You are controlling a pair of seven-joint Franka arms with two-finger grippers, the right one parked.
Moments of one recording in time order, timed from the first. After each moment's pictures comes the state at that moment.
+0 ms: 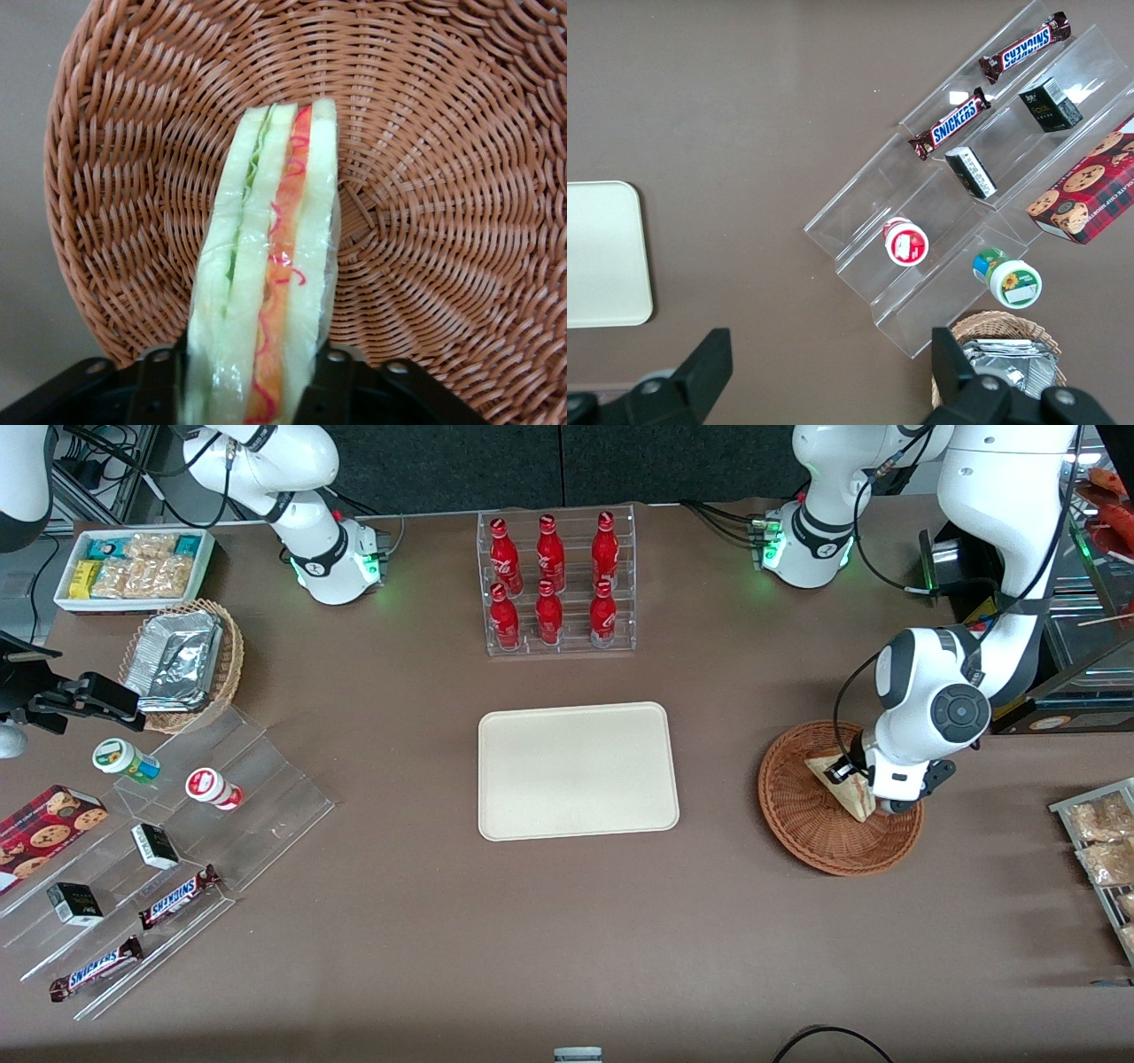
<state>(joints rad) -0.01 0.28 -0.07 -2.21 0.05 2.32 -0.72</state>
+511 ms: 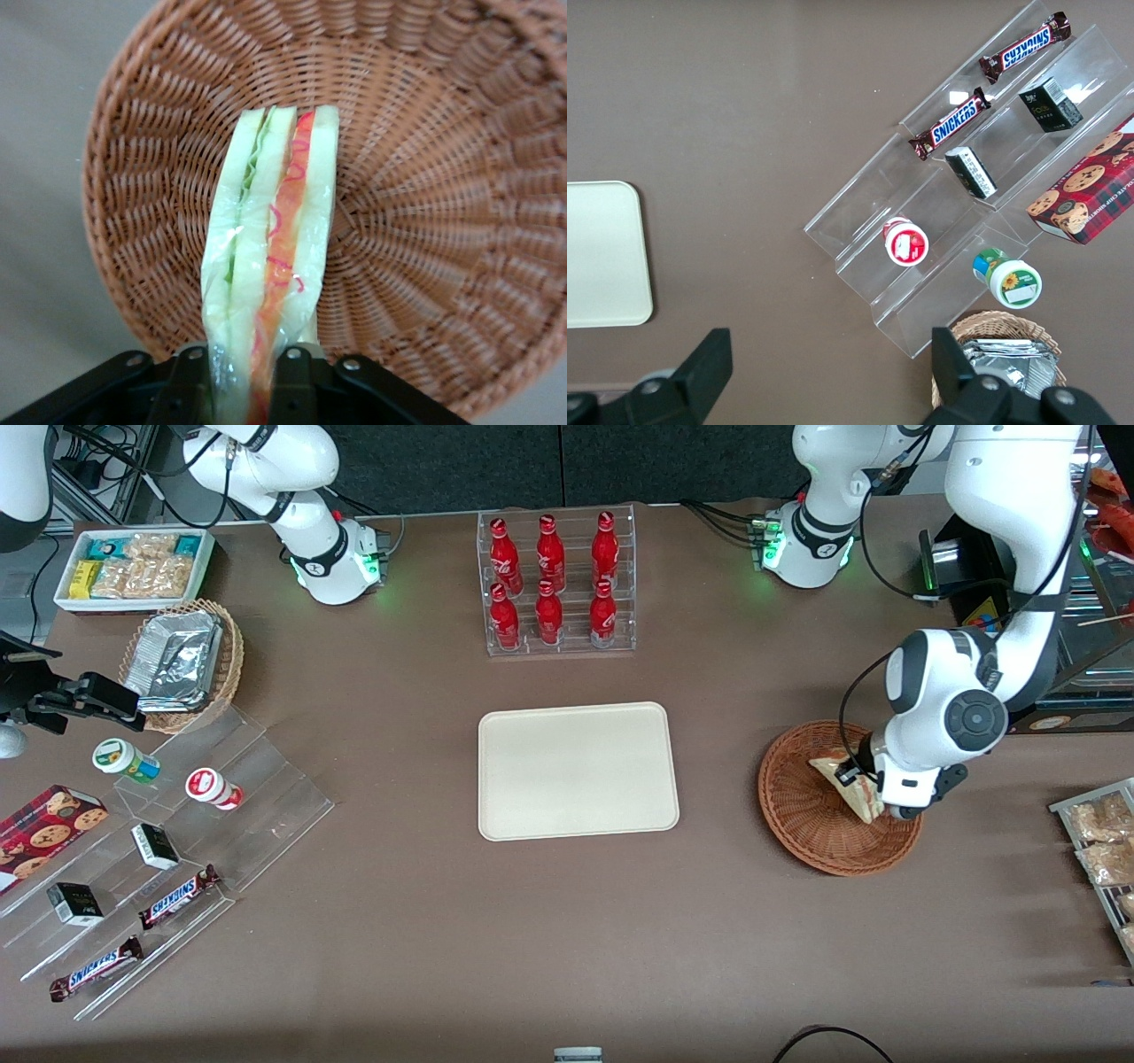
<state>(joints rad) -0.01 0.27 -0.07 -2.07 0.05 2.14 -0.72</state>
